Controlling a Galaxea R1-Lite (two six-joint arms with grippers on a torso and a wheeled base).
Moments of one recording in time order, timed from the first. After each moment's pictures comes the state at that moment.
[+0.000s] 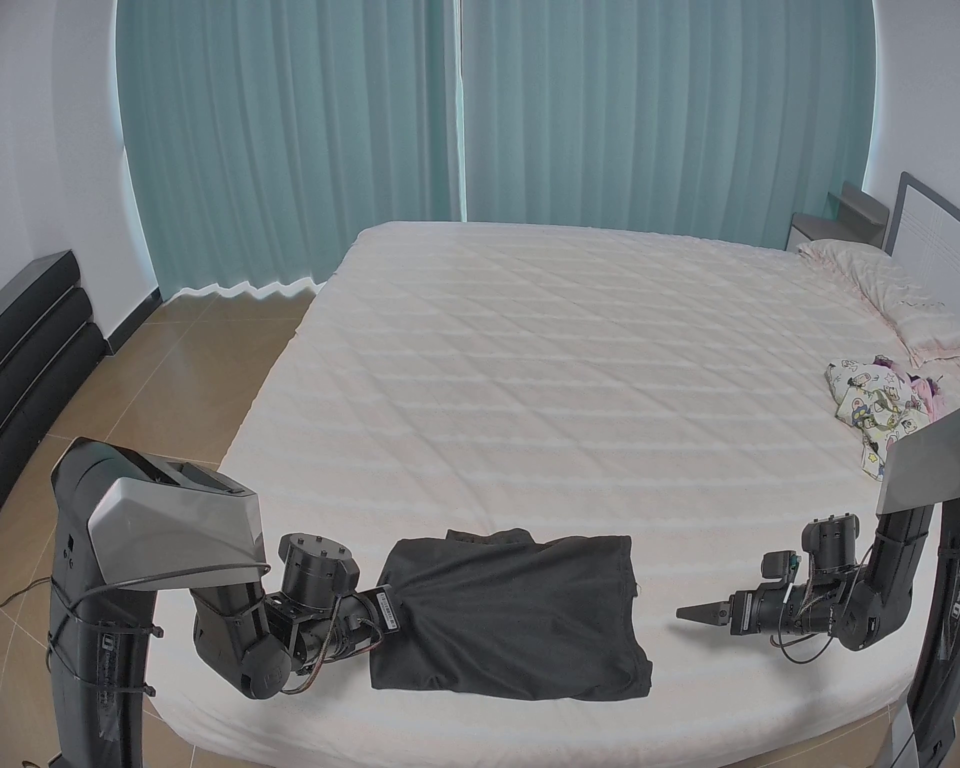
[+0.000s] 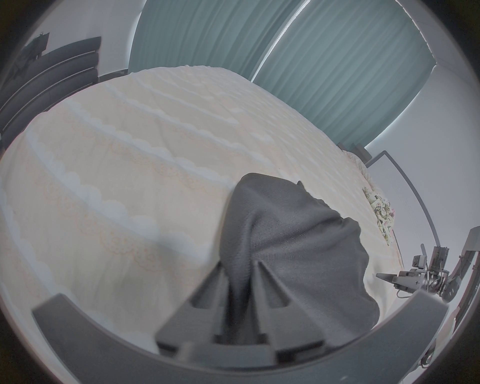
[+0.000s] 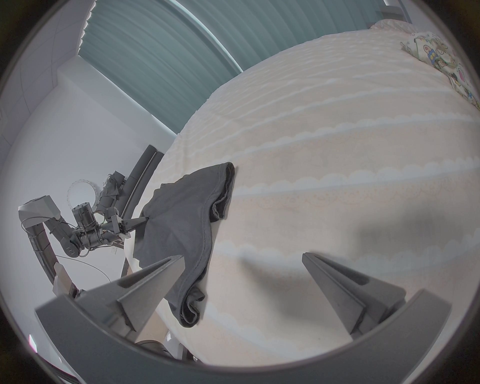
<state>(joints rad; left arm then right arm) -0.44 2.39 -0.54 -1.18 0.02 -0.65 0.03 2.29 -0.30 -1.20 0.55 0.21</state>
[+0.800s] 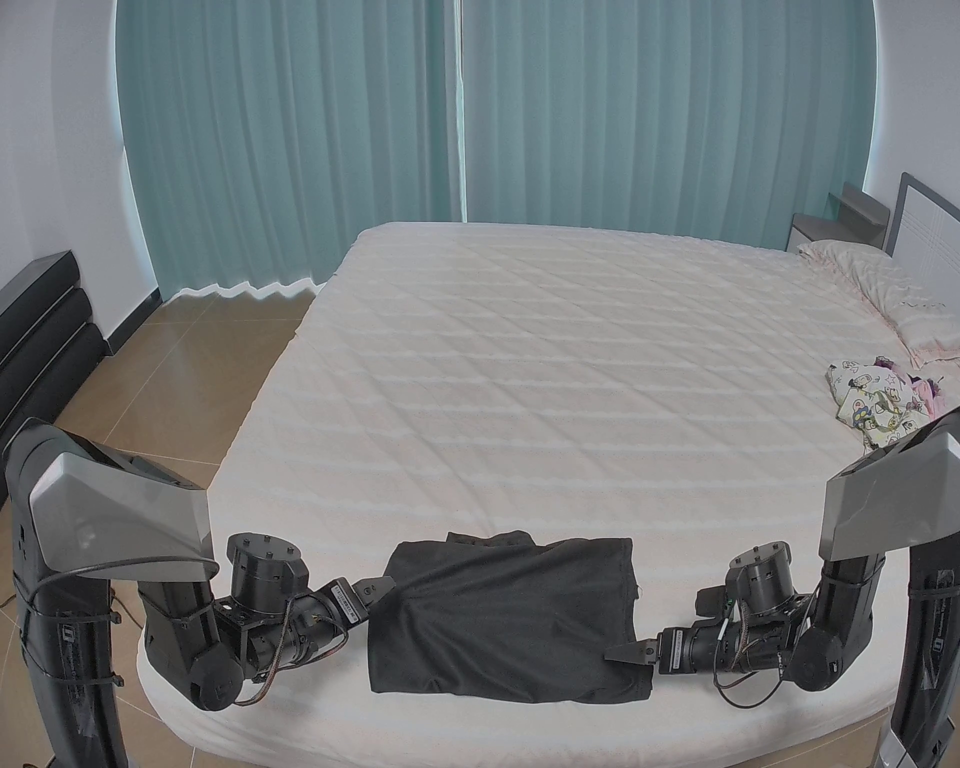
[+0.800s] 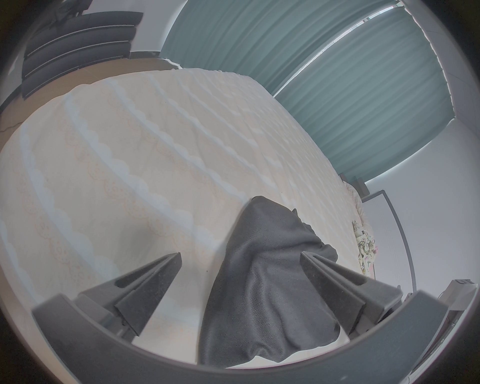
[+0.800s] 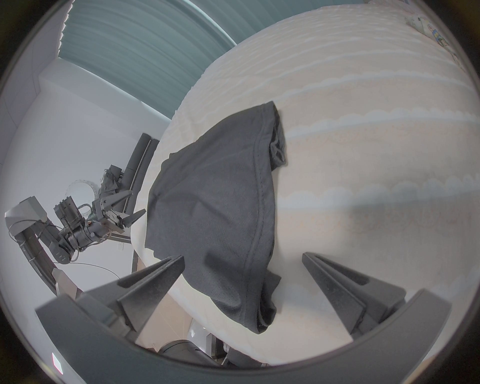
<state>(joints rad) -0.39 2.27 -0.35 -1.30 -0.02 -0.85 0.39 2.30 -0.29 -1.20 0.35 0.52</state>
